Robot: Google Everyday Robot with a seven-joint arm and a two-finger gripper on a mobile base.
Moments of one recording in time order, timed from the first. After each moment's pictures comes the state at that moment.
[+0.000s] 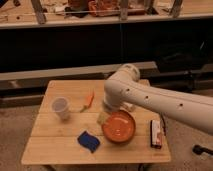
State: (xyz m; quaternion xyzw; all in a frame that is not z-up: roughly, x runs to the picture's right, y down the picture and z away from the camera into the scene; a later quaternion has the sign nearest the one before) arm 0.004 0.088 0.678 -0.25 -0.02 0.30 0.92
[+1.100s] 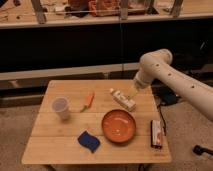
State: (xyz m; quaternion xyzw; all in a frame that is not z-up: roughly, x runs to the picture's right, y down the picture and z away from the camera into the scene) arm 0.201 0.008 0.780 -0.23 0.04 0.41 0.88
